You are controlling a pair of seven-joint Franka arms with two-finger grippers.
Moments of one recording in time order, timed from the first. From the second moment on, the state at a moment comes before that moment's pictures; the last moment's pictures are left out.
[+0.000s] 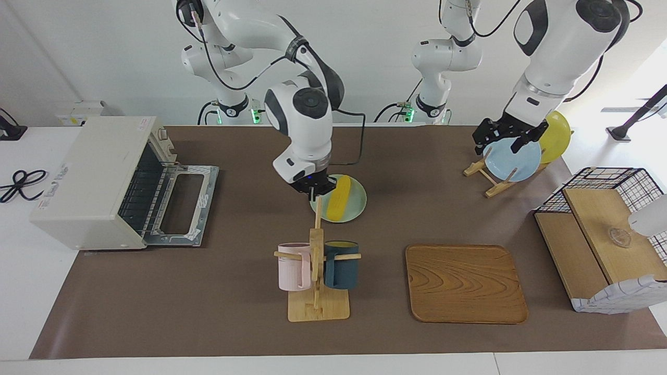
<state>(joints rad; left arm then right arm) -0.25 -0.05 -0.05 -1.79 -0.10 1.74 -0.13 0.25 0.20 0.05 -2.06 -0.04 2.12 0.47</state>
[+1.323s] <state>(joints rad) -0.70 0.36 -0.04 -1.93 -0.13 2.40 -0.22 0.00 0.08 0.09 -2.08 -0.27 1.95 0.15</state>
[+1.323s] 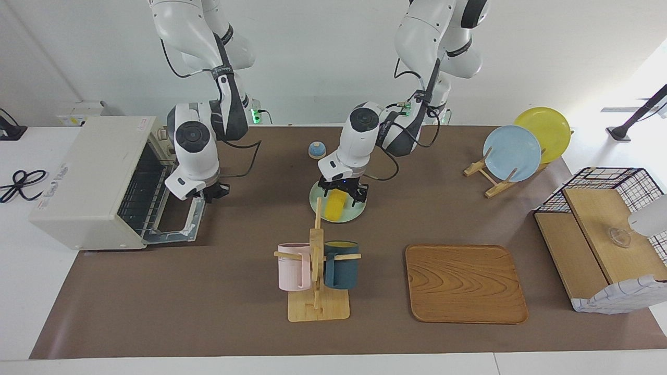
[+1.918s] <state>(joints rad) -0.69 0.38 -0.03 -1.88 -0.13 2.35 -0.22 -0.19 -0.03 0.07 -1.97 -0.31 1.79 -0.15</state>
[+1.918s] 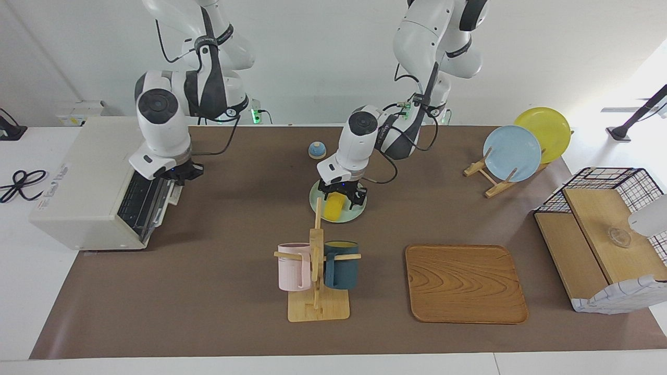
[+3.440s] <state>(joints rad) -0.12 0.72 -0.03 -1.34 -0.13 2.23 0.00 -0.03 0.01 0.06 -1.57 -0.01 1.42 -0.02</state>
